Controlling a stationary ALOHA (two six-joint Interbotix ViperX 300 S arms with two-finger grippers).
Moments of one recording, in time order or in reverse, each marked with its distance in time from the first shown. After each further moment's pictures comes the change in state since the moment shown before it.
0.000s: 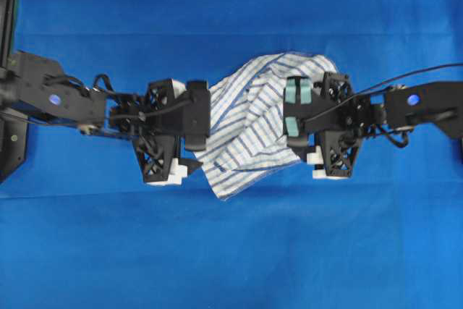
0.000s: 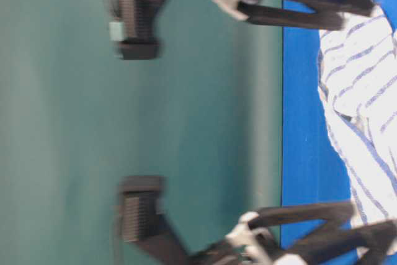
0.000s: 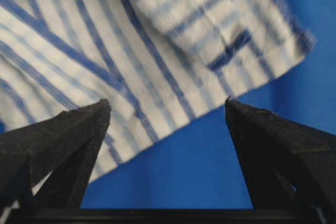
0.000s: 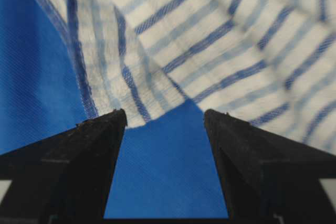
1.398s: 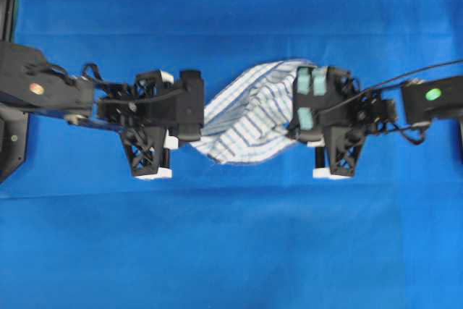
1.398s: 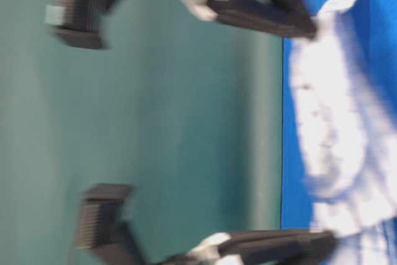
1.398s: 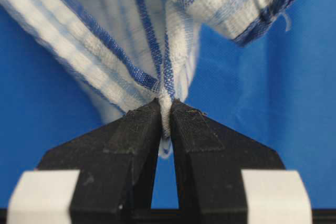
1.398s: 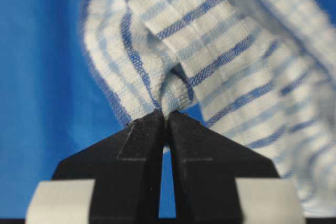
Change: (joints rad) left arm 0.028 -0.176 -0.041 -0.002 0.258 -0.017; right arm -0.002 -0.172 -0.035 0.015 0.025 0.000
